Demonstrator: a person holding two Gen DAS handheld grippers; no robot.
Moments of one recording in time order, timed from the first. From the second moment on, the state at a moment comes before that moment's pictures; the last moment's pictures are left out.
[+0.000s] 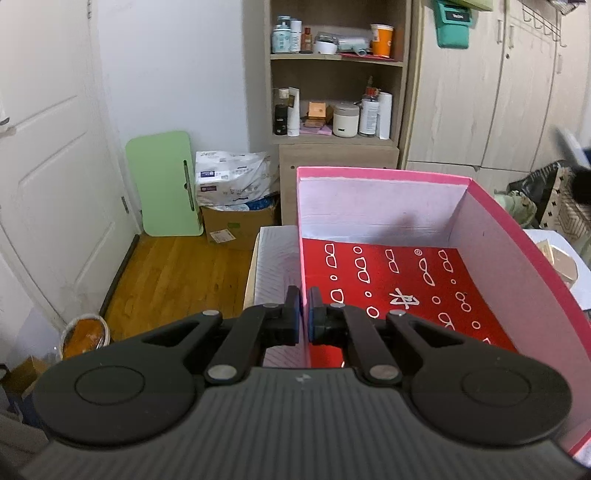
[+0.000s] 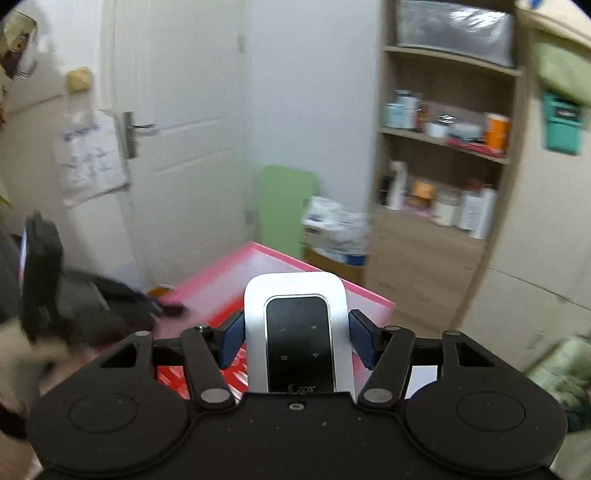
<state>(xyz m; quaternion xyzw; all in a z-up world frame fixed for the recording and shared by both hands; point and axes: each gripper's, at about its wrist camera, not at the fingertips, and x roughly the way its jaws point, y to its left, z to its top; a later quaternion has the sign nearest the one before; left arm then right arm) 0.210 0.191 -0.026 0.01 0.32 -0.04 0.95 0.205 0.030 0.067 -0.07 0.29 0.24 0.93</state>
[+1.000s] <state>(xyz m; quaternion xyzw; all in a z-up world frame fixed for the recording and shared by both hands) 0.203 0.177 -0.028 0.04 0.32 -0.03 0.95 0.350 0.092 -0.048 0.20 0.53 0.23 0.79</state>
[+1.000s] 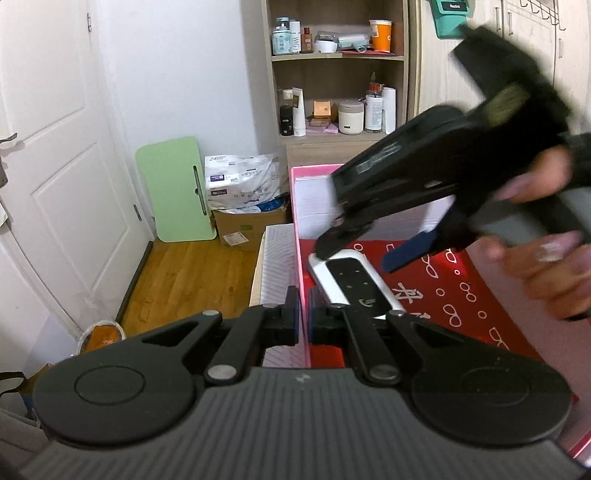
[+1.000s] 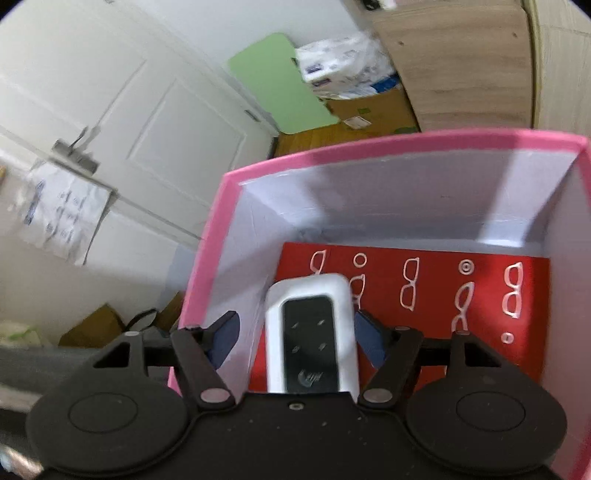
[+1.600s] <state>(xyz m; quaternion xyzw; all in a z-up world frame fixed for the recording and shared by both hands) 0.199 0.179 -0.028 0.04 0.32 -0.03 0.95 0.215 -0.048 0.016 0.06 0.41 0.18 0.89</state>
